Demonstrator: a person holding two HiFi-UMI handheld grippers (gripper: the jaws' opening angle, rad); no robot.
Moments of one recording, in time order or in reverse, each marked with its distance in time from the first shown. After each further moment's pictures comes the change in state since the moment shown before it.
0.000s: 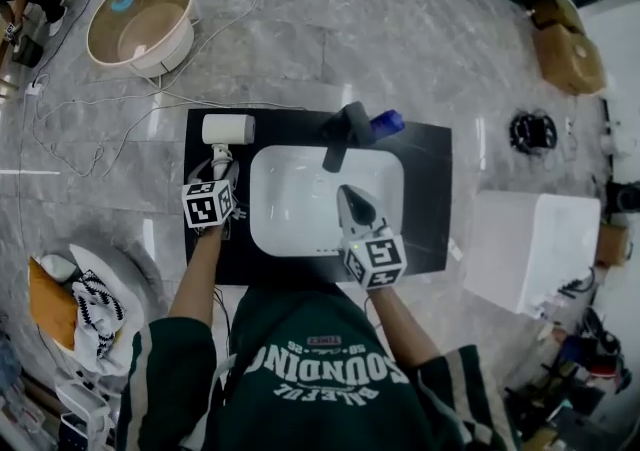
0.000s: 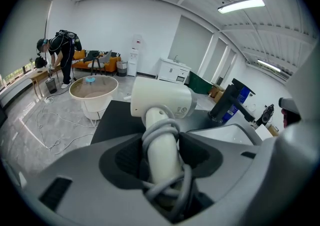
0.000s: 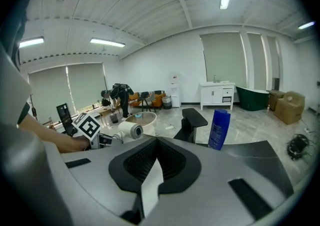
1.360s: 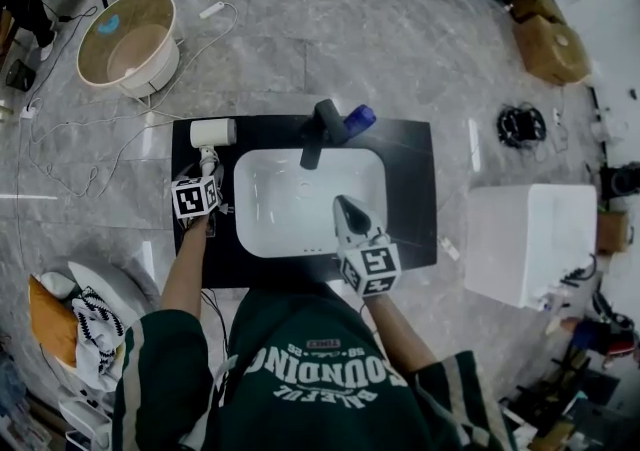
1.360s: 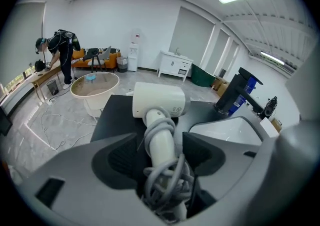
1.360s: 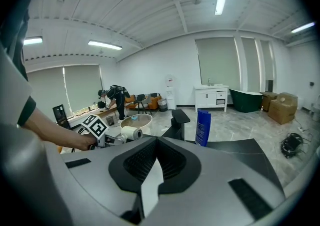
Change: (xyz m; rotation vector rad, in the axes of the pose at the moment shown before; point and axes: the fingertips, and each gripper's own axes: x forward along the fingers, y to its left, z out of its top) left arm 0.019 0.012 -0.006 0.030 0.074 0.047; right arm -0.046 -0.017 -0.016 0.015 -0.008 -0.046
